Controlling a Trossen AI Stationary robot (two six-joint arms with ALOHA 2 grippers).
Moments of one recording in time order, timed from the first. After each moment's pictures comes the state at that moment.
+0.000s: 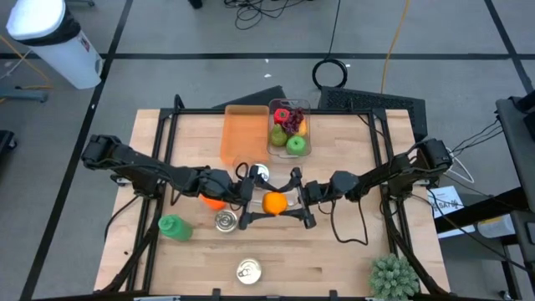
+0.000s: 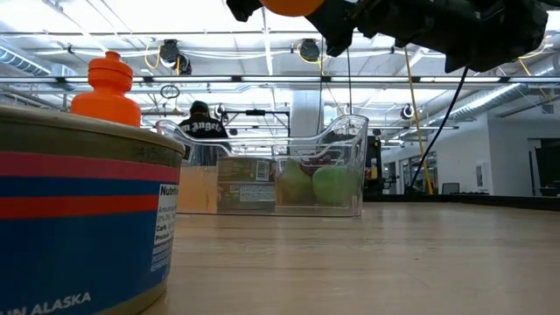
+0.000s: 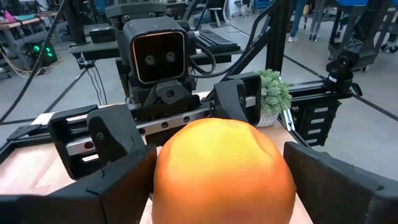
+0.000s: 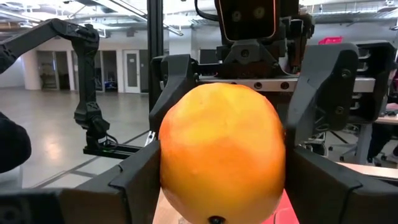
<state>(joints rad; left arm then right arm) -0.24 1.47 0.95 0.33 -0.03 0.04 0.19 1.61 0.63 1.23 -0.08 0.00</state>
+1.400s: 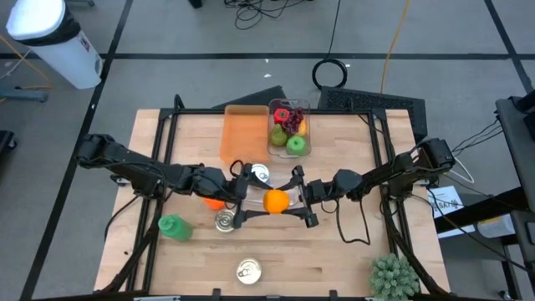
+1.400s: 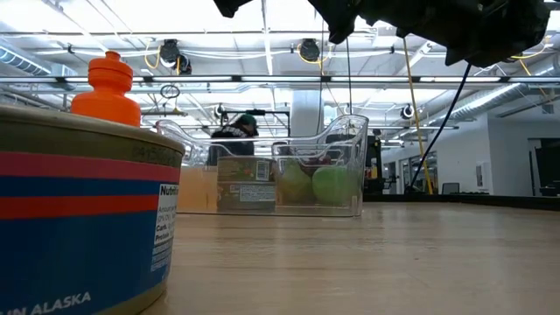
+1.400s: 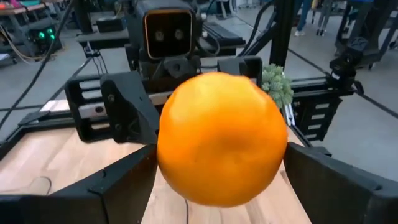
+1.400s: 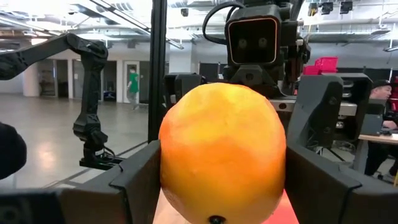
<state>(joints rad) -0.24 1.39 0.95 0.25 -0.08 0.02 0.20 1.59 0.62 1.26 -0.08 -0.03</state>
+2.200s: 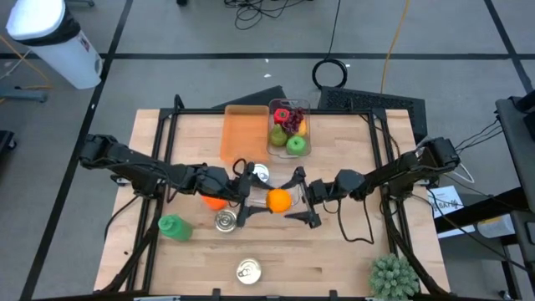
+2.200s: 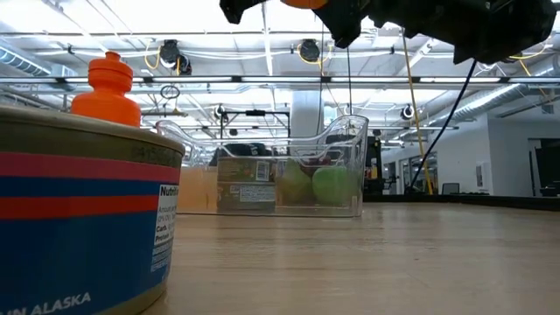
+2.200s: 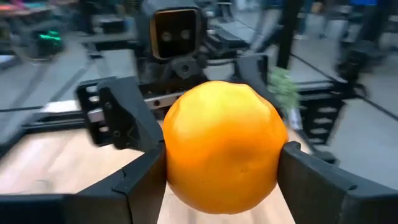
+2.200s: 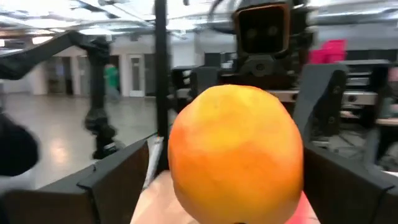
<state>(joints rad) -0.23 1.42 0.95 0.28 -0.06 0.01 0.20 1.54 0.60 1.18 -0.07 0.02</state>
